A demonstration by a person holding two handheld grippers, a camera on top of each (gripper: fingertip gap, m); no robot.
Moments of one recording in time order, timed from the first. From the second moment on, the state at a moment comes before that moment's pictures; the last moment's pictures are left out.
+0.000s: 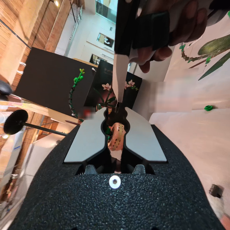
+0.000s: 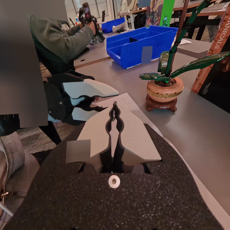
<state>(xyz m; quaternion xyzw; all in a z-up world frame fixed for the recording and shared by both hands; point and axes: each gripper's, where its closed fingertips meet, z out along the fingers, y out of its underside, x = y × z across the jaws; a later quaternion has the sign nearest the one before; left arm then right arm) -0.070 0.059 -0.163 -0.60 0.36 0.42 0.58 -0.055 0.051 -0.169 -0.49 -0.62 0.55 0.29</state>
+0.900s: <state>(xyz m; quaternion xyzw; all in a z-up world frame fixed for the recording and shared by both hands) -0.056 0.064 -0.191 -0.66 0.38 0.29 0.58 -0.045 0.047 -0.186 -0.50 -0.67 0.50 0.22</state>
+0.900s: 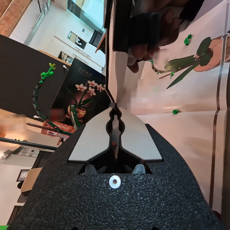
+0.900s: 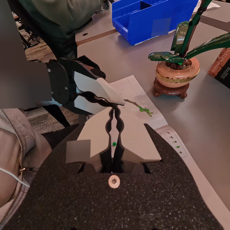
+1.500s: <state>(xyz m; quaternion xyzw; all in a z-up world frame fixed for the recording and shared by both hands) -0.063 0.063 -0.205 -0.76 0.27 0.07 0.59 -0.041 0.084 -0.151 -0.48 -0.64 0.49 0.34</state>
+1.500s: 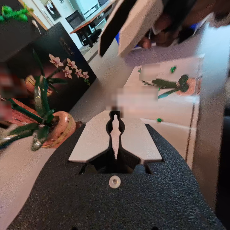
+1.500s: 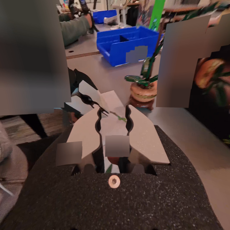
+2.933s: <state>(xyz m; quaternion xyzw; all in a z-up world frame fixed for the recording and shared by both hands) -0.056 0.061 -0.226 -0.81 0.18 -0.17 0.54 0.063 0.100 -0.267 -0.45 -0.81 0.29 0.22</state>
